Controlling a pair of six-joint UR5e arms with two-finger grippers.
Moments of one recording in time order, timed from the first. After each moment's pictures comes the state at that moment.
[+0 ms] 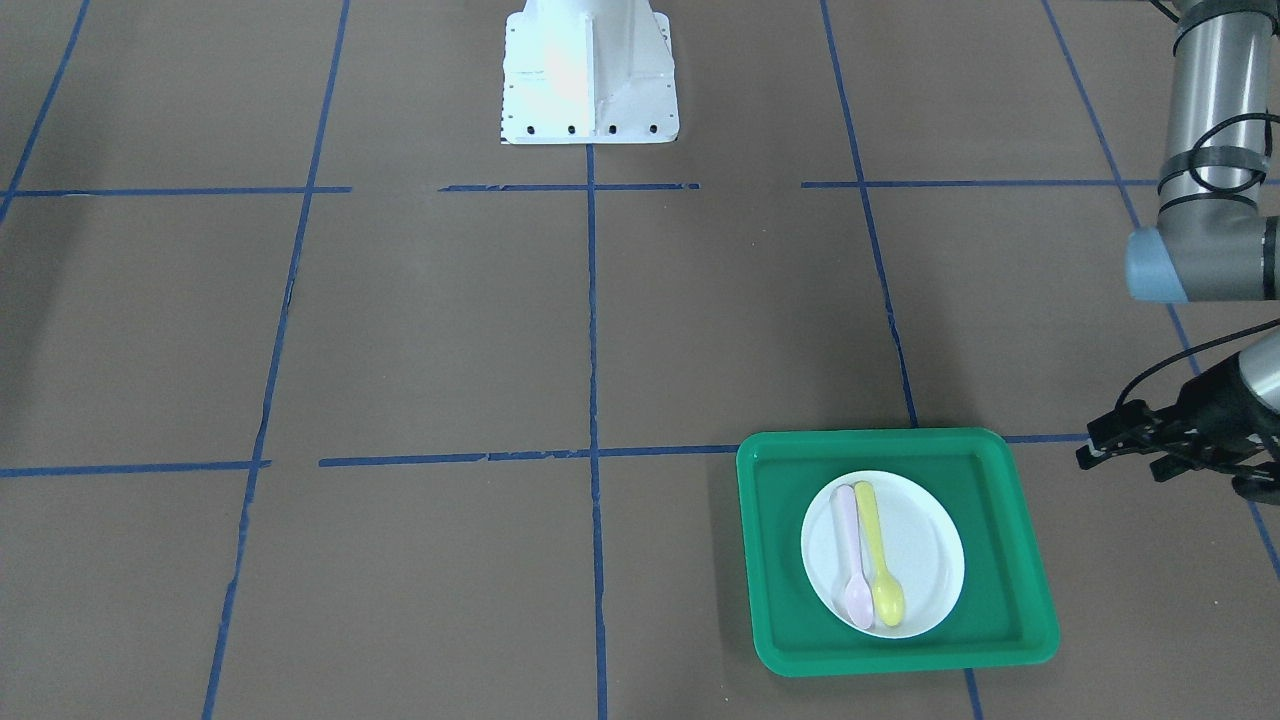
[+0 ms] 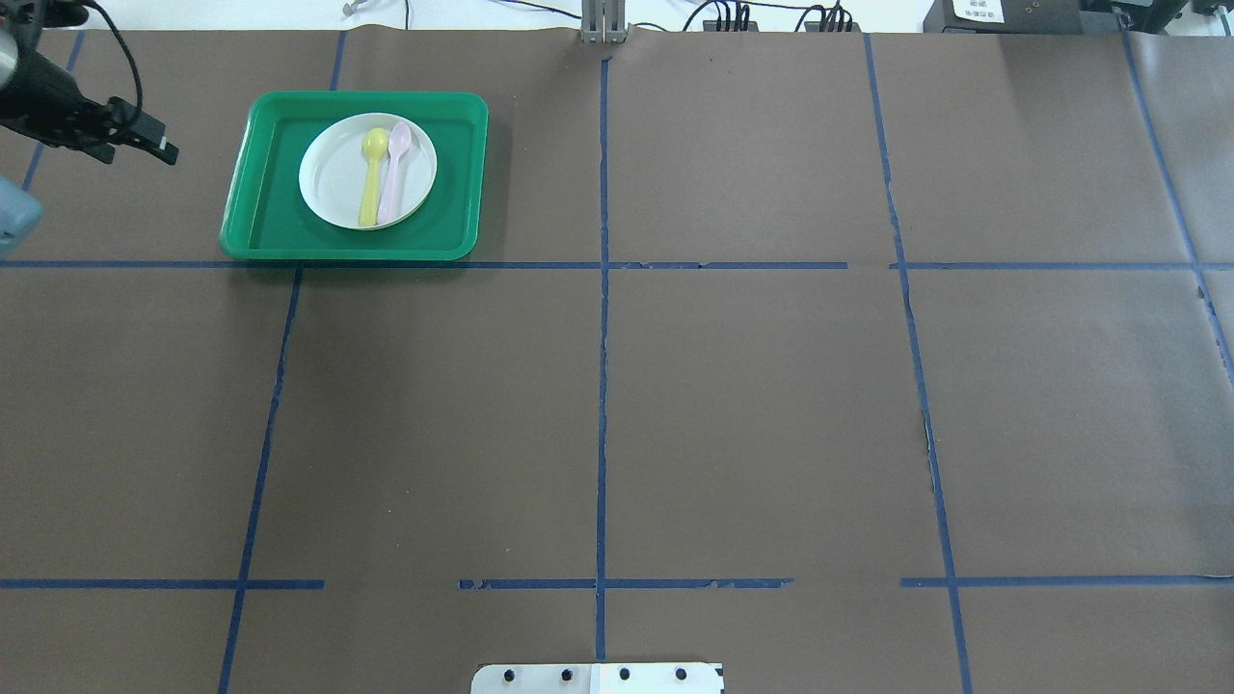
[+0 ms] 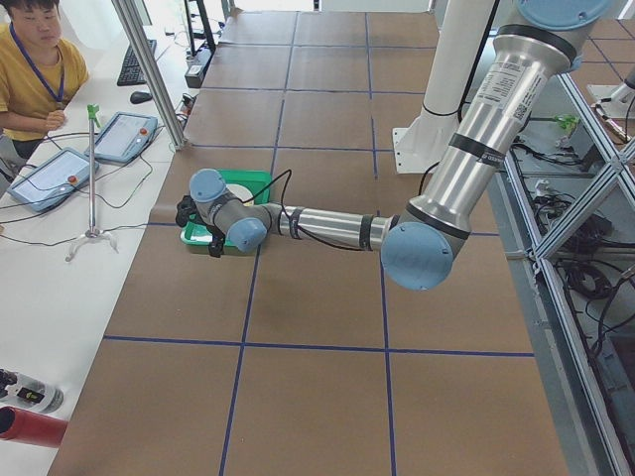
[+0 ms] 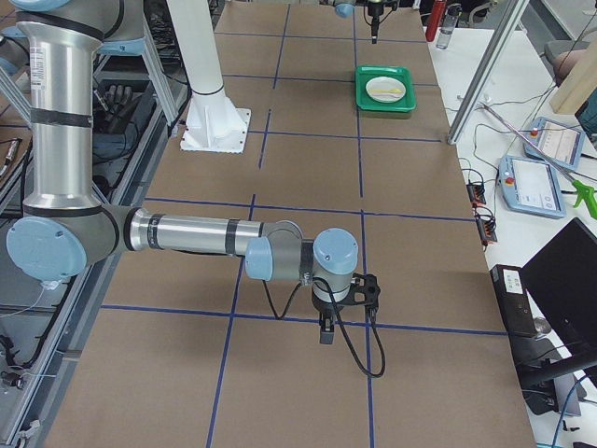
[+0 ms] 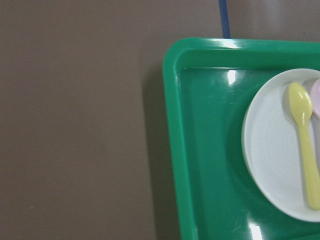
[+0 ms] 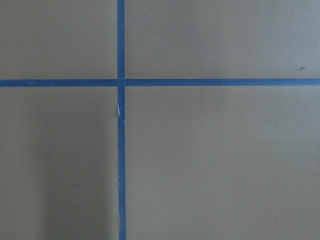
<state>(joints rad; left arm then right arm) -1.26 -1.97 -1.25 -2.10 -2.38 -0.46 1.58 -1.65 1.62 -1.53 2.28 0.03</state>
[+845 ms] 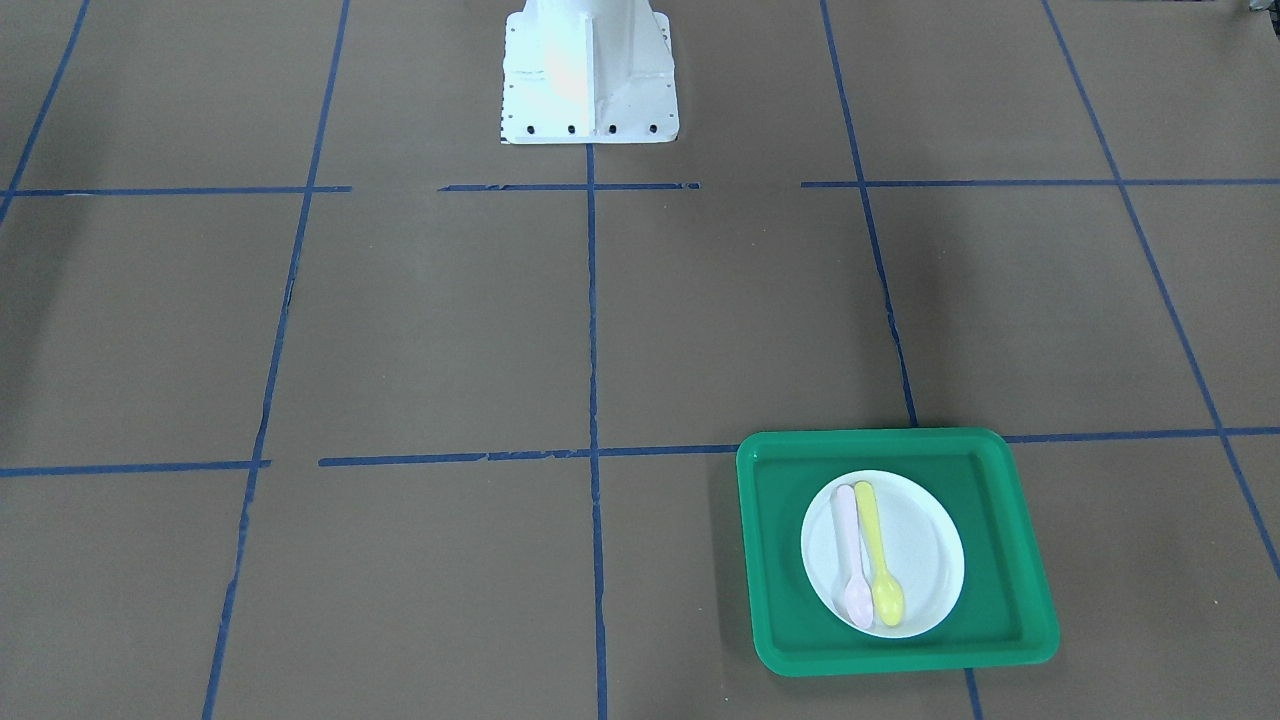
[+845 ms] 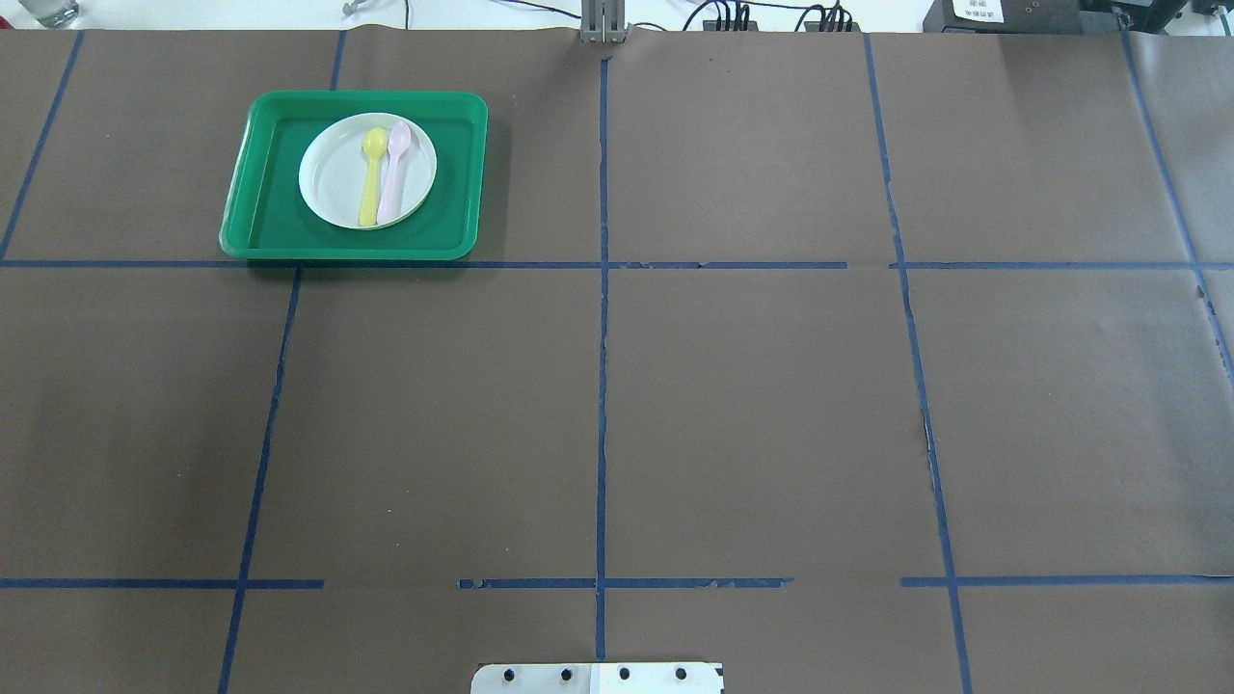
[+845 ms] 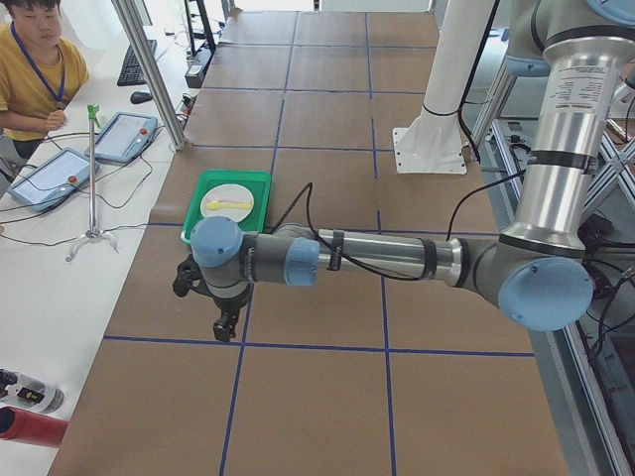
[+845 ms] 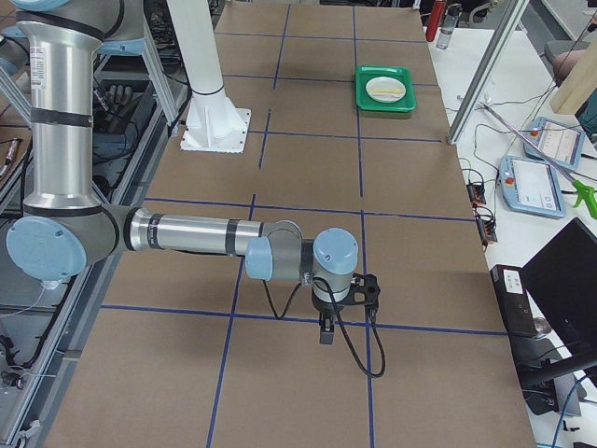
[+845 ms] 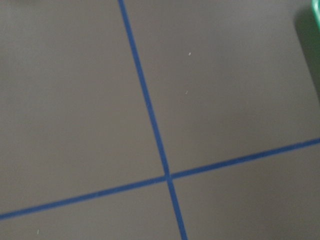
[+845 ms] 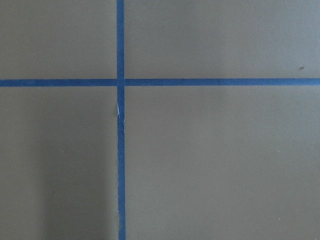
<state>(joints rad) -1.62 -1.63 -1.59 -1.54 -2.38 0.20 1.58 -1.65 1.62 -1.53 2.28 0.03</state>
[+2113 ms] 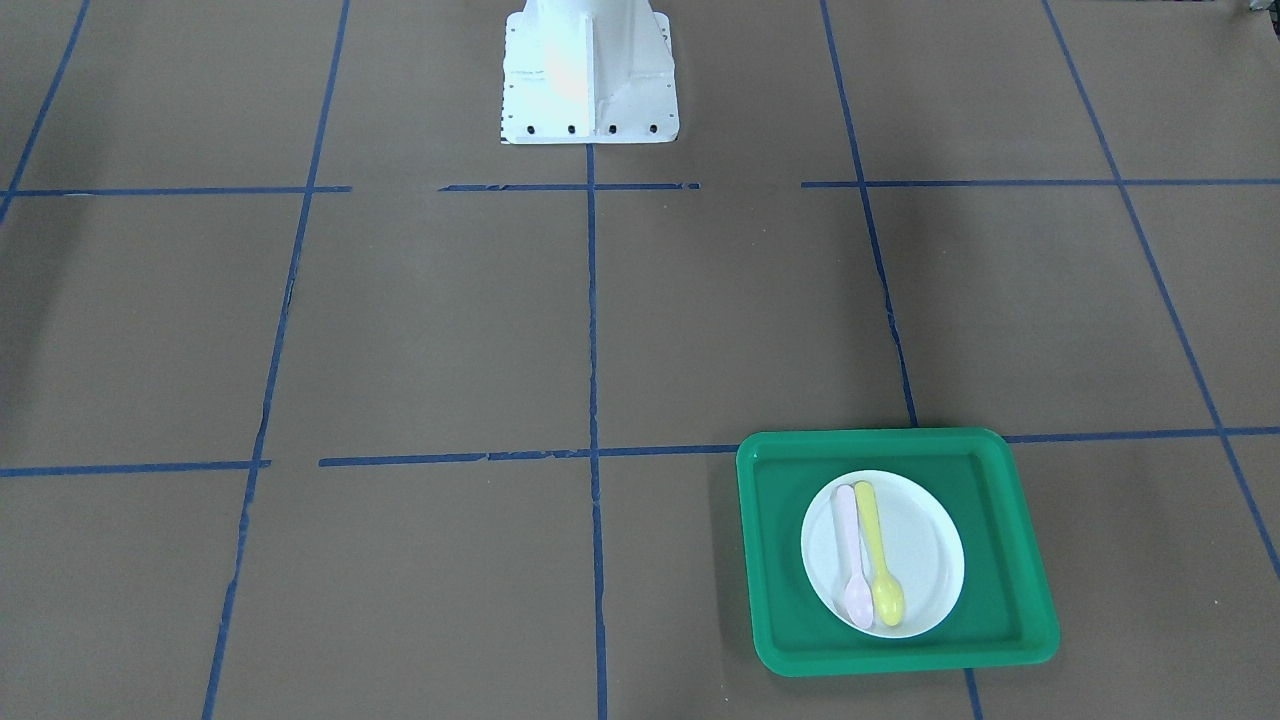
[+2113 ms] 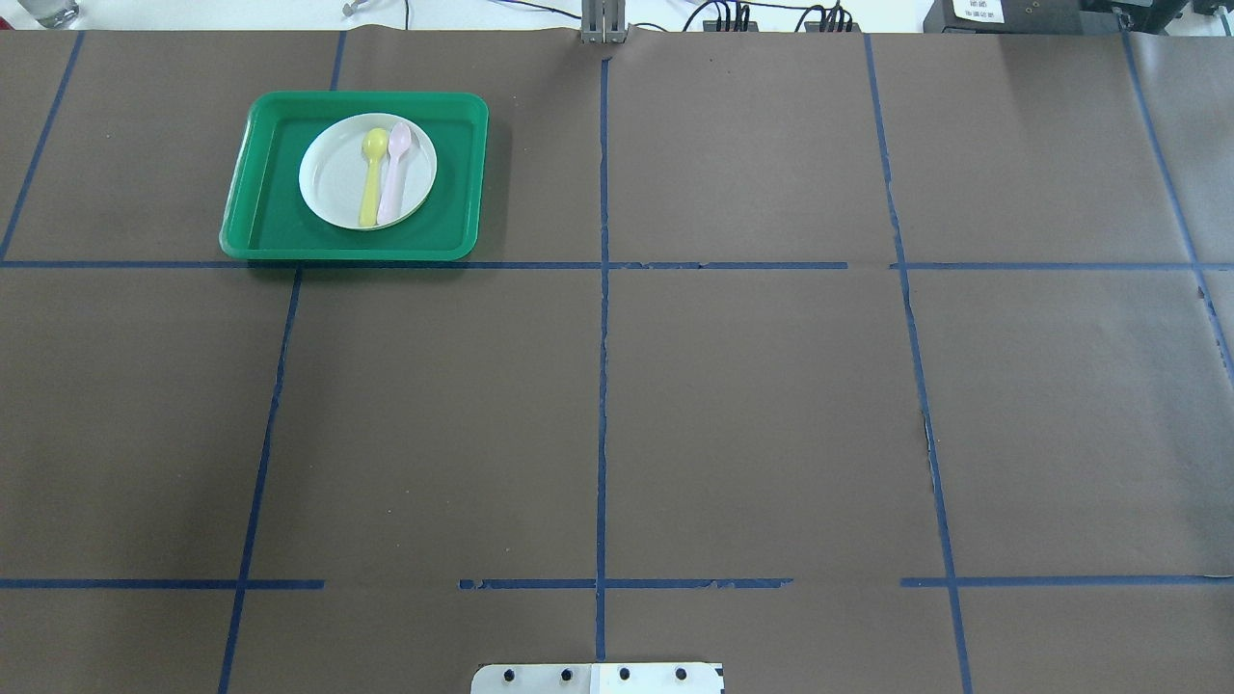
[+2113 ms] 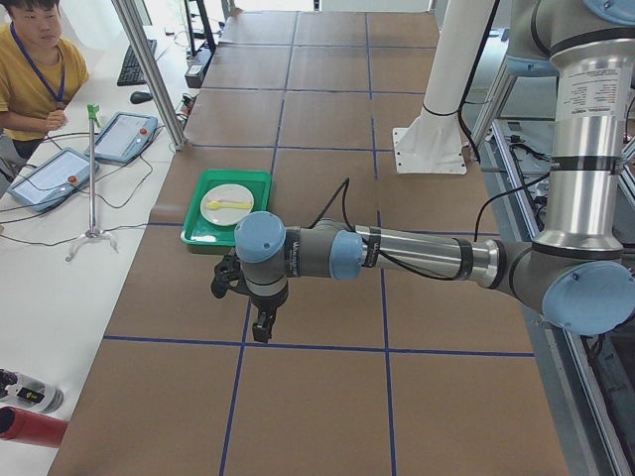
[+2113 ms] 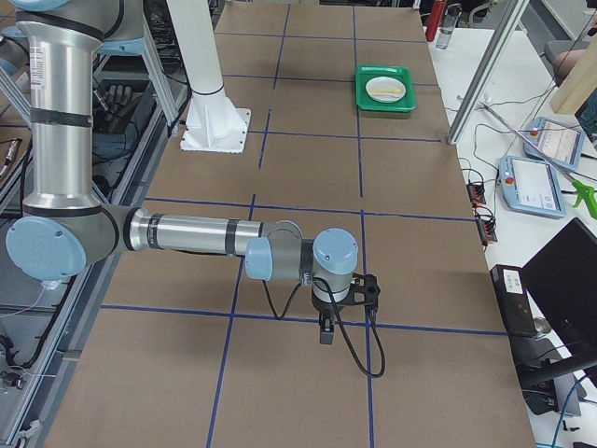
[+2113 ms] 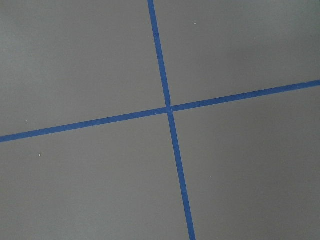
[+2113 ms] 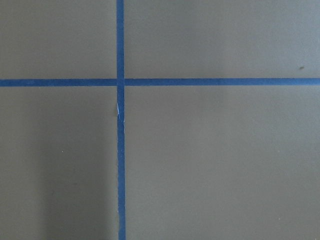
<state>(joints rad) -1.60 -1.54 -1.72 -1.50 -2.36 0.17 1.58 -1.65 1.62 -1.53 2.28 0.03</state>
